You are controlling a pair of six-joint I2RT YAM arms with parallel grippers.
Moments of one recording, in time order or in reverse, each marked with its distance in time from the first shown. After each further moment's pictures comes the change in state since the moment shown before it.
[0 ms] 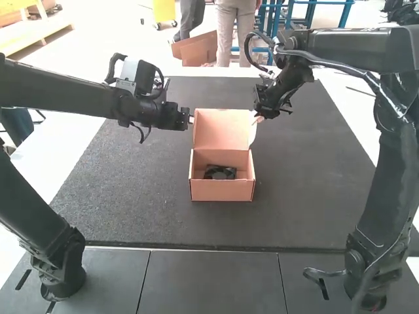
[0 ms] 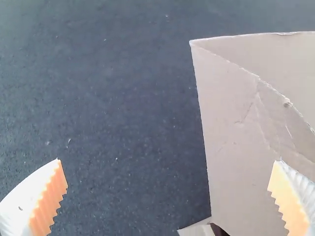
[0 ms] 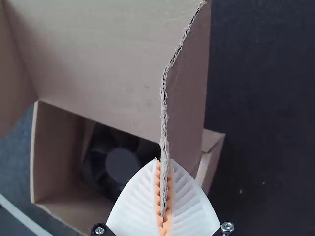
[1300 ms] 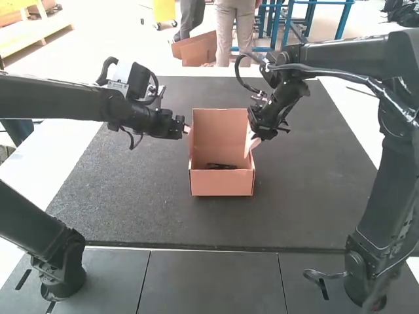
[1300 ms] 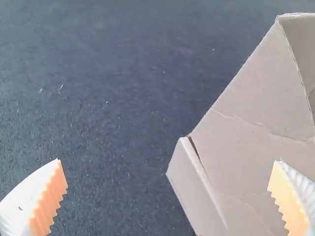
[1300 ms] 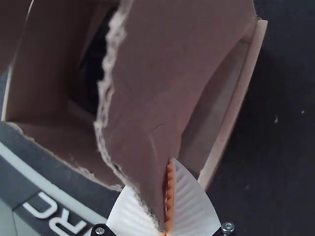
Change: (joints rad) left arm -0.008 -0.115 -0.050 -0.159 0.033 0.001; right arm 0.064 -0.040 -0.137 -0.070 -0.039 -0.029
